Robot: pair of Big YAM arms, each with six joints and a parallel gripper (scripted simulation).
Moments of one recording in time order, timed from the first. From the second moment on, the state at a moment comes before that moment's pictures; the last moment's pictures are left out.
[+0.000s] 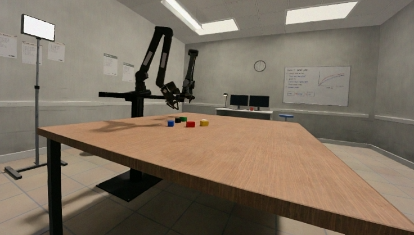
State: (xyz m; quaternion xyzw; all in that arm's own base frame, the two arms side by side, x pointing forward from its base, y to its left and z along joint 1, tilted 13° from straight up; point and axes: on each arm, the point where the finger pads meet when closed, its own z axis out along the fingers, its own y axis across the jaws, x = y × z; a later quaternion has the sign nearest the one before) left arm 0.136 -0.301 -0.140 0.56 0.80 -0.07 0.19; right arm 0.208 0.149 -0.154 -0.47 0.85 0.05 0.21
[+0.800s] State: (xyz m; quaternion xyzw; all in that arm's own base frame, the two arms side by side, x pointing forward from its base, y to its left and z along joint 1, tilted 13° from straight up) left arm 0.136 -0.301 -0.140 0.56 0.80 -0.07 0.19; right arm 0.191 0.208 -0.155 -0.45 0.86 0.03 0.23
